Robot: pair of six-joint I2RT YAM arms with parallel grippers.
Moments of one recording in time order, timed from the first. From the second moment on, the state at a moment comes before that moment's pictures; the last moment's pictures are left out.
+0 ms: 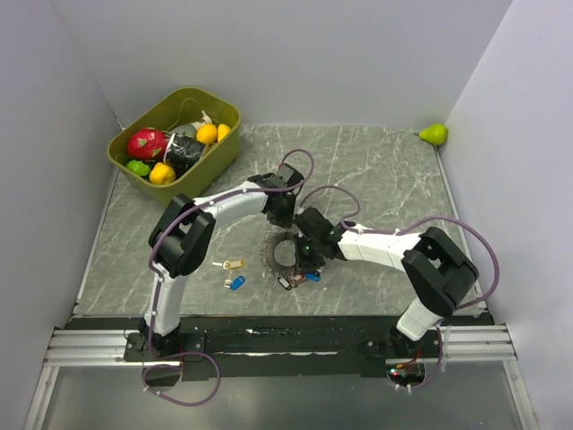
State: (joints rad) left arm -0.71 2.08 1.57 -0.58 -0.04 -0.50; right arm 0.78 1.63 0.89 -0.37 -0.13 0.64
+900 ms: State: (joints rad) left arm -0.62 1.96 1.46 -0.68 -0.03 -0.50; right arm 0.71 1.56 0.88 -0.27 0.01 0.62
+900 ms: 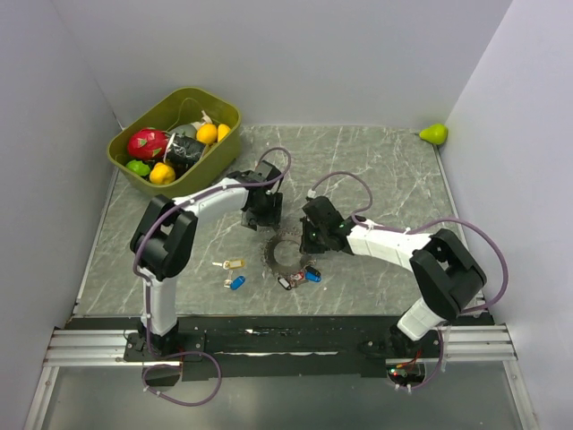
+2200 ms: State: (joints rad) left arm -0.66 1.95 1.34 -0.34 0.31 -0.51; right arm 0.61 1.45 0.76 -0.17 -0.06 0.56
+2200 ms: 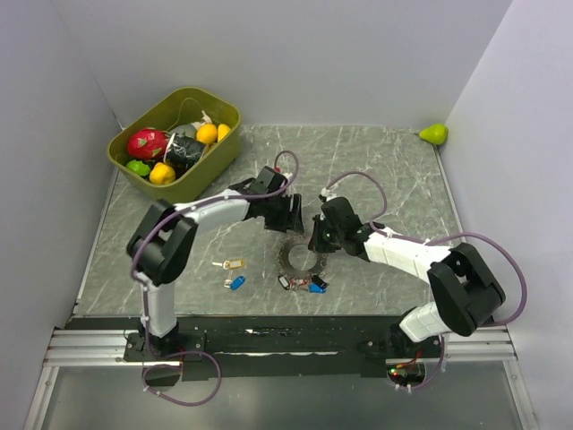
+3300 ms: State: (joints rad) left arm -0.40 0.94 0.63 0.05 0.16 -0.55; right arm 0.65 1.06 0.54 0.06 -0.14 0.39
